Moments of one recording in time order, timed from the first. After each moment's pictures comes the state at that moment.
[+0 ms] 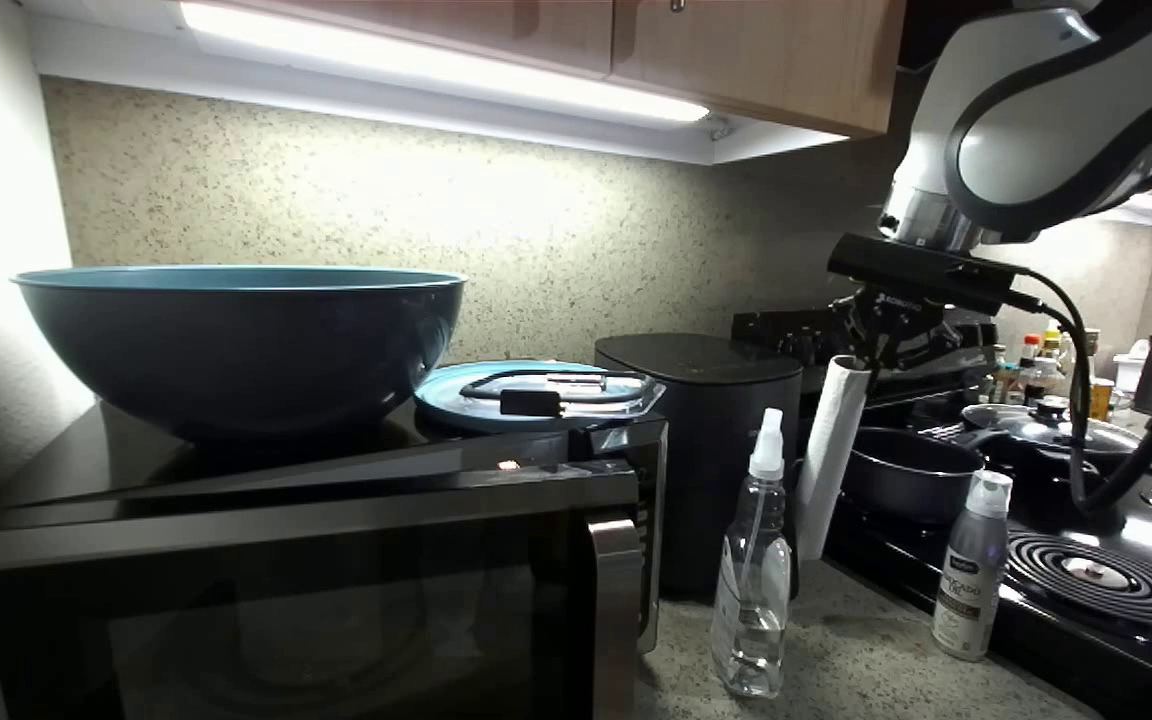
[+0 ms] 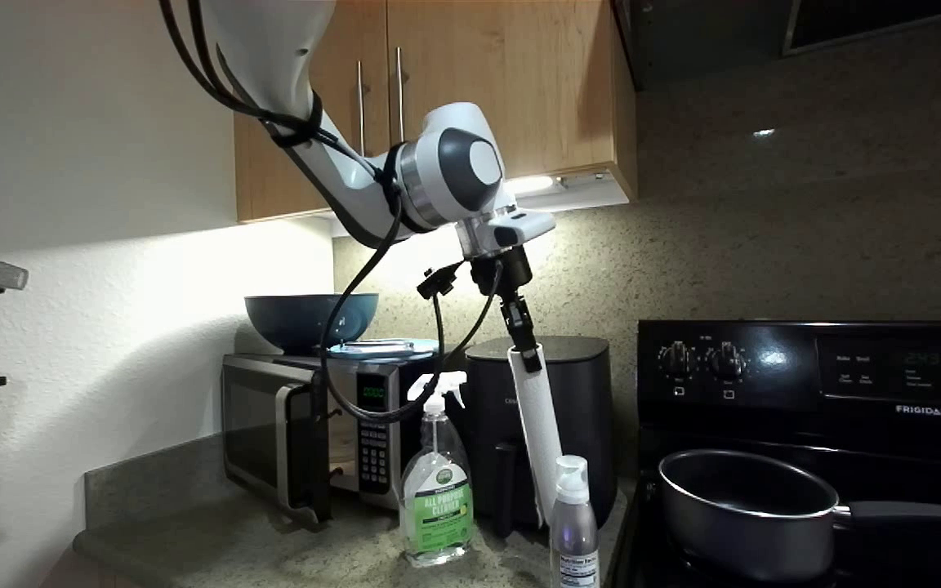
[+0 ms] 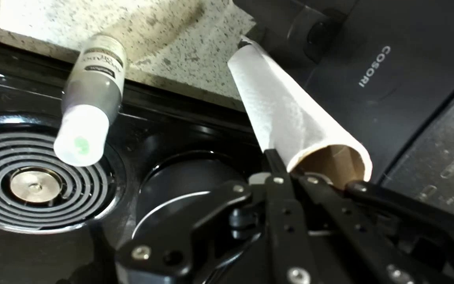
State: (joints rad) arm -0.11 -0.08 -0.08 -2.18 -0.23 2.45 1.23
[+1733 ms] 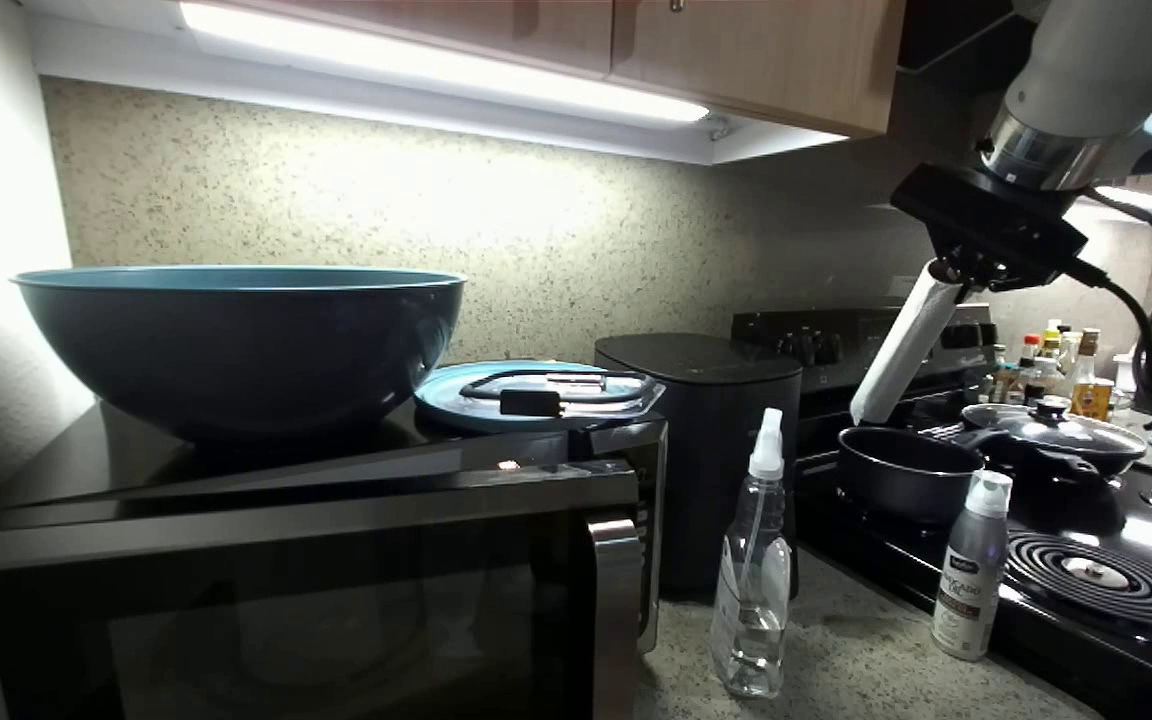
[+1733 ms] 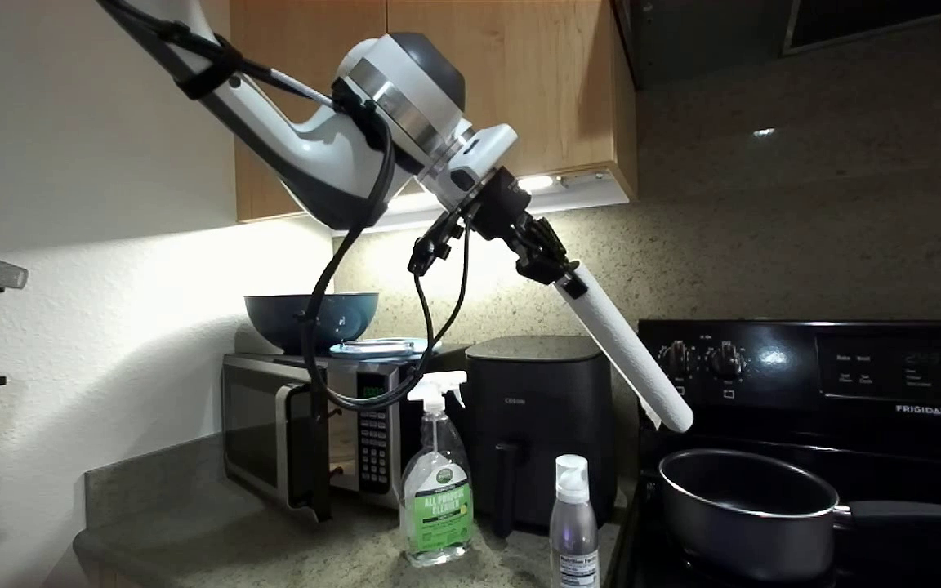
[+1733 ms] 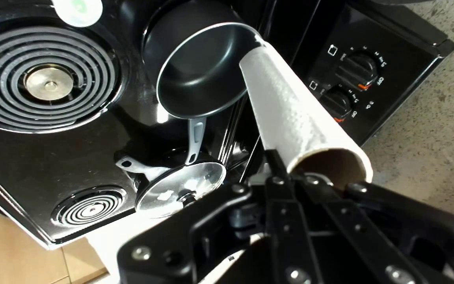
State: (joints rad) arm -0.25 -0.36 -0.01 -2.35 -0.87 2.53 1.99
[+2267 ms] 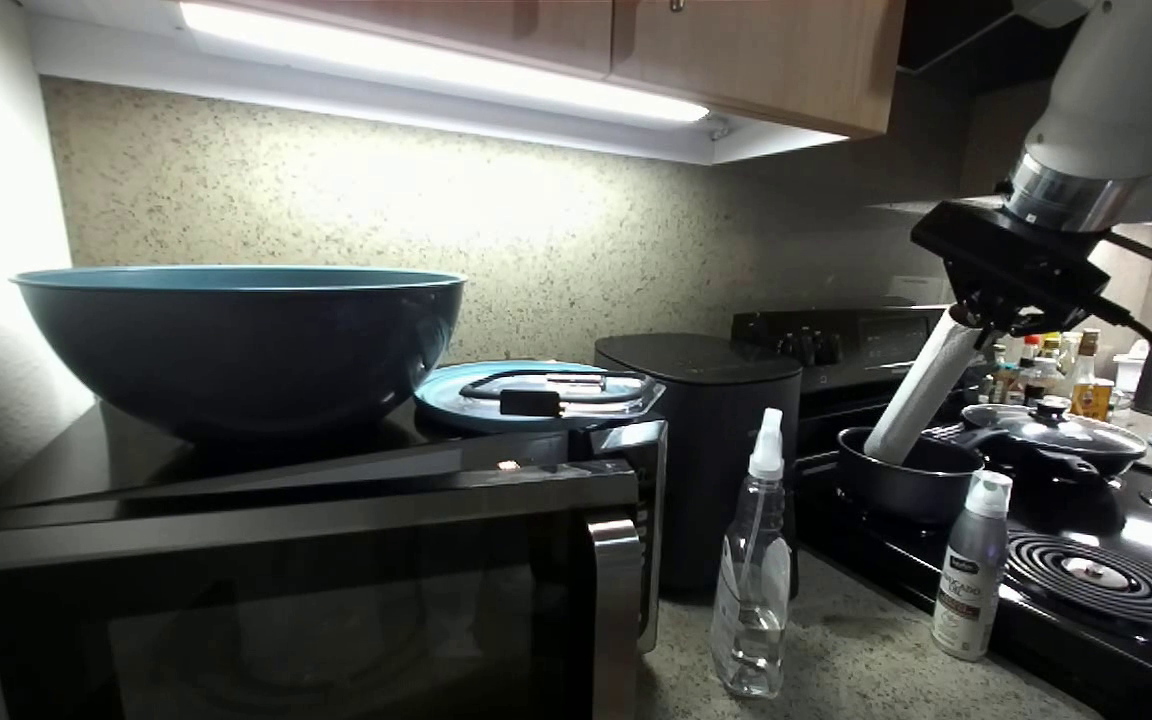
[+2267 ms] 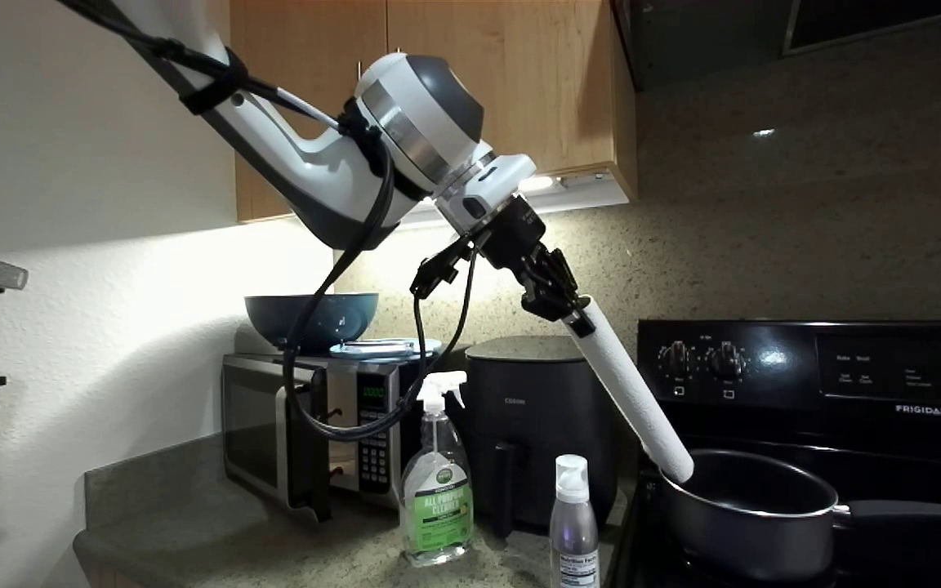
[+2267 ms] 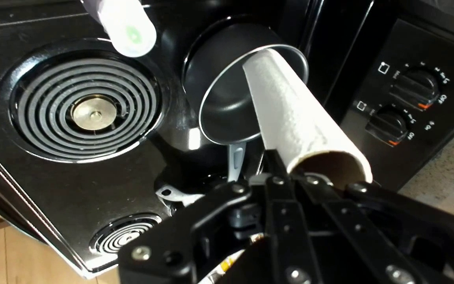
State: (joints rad) arm -0.23 -0.35 -0.08 -2.42 -0.78 2.56 1.94
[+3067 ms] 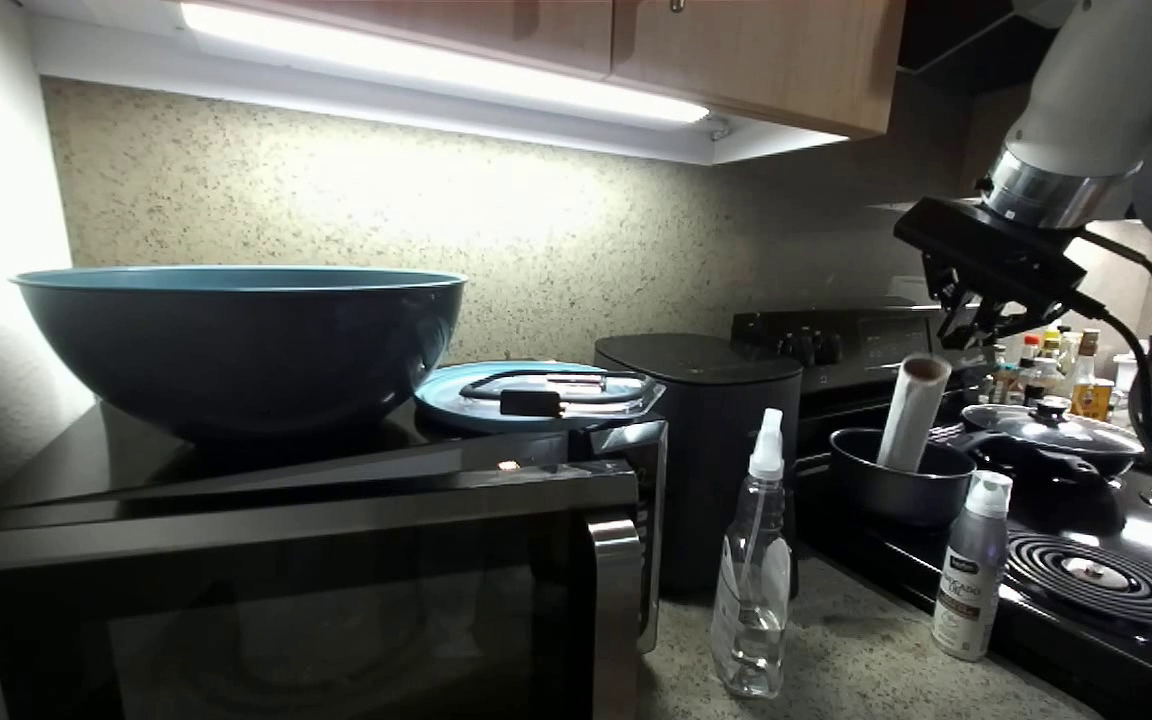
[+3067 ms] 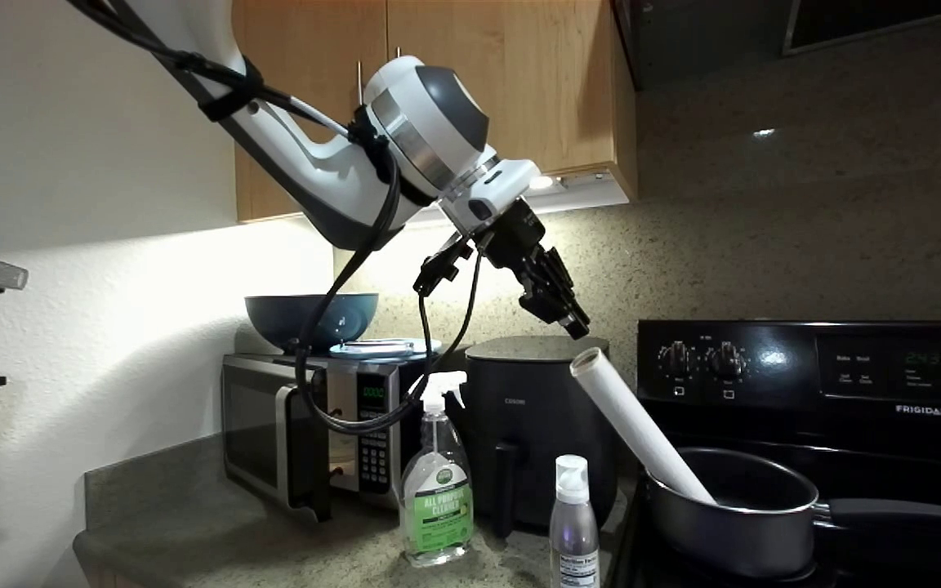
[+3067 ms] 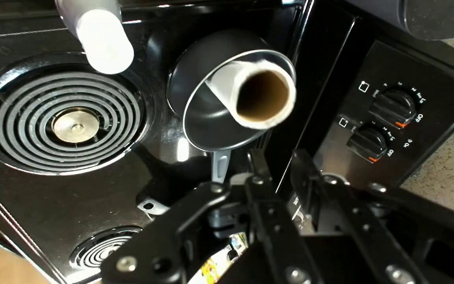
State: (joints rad) arm -0.23 -0.31 -0.06 -2.38 -0.73 2.59 1.89
